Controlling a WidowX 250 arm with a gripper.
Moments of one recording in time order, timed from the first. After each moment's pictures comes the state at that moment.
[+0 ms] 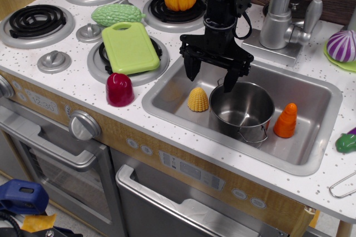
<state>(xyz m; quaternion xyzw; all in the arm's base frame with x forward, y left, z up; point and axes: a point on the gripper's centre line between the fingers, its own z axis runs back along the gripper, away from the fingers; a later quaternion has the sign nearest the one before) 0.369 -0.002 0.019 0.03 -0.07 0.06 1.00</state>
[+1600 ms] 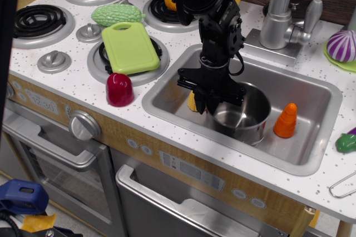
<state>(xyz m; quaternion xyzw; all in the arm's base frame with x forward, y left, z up) 0.360 -0.002 -0.030 0.04 -0.05 0.07 1.00</state>
